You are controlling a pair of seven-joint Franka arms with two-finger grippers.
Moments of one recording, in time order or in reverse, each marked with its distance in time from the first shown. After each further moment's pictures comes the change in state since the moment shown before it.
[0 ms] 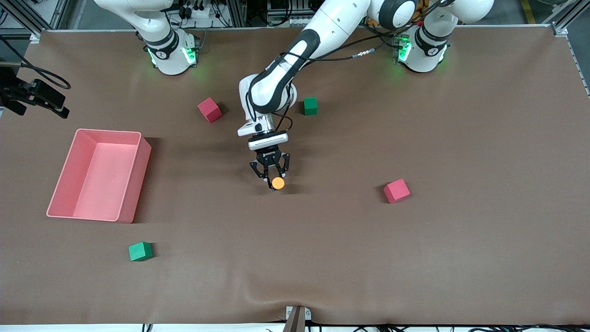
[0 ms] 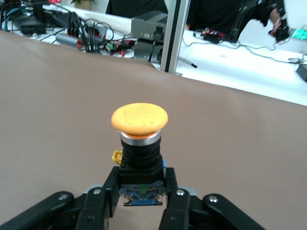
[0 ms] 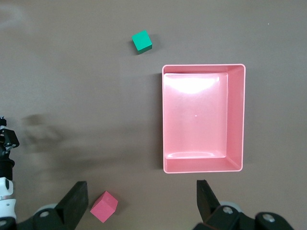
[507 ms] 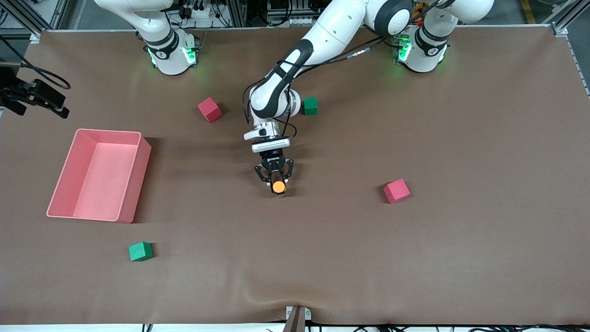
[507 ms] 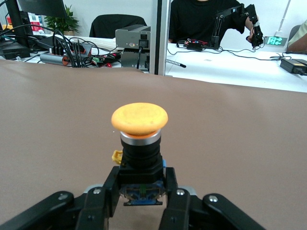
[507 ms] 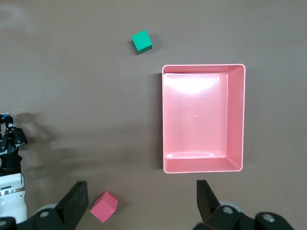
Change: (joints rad) left arm 0.000 0.068 0.000 -0.007 0.154 -0.001 -0.039; right arm 0.000 0.000 0.000 0.000 0.000 0.000 0.000
